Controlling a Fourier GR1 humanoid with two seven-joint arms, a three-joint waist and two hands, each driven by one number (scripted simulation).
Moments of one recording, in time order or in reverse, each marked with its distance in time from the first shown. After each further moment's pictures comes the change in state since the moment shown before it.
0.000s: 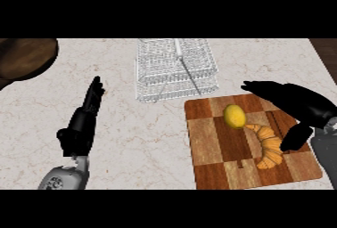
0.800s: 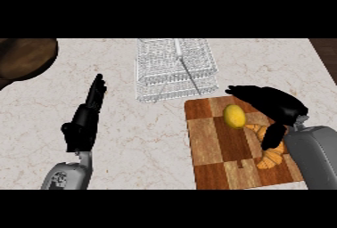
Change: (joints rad) left arm -0.031 -0.041 0.039 0.033 -0.034 -0.028 0.005; right arm -0.032 0.126 0.028 0.109 0.127 -0.013 -0.006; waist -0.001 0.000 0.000
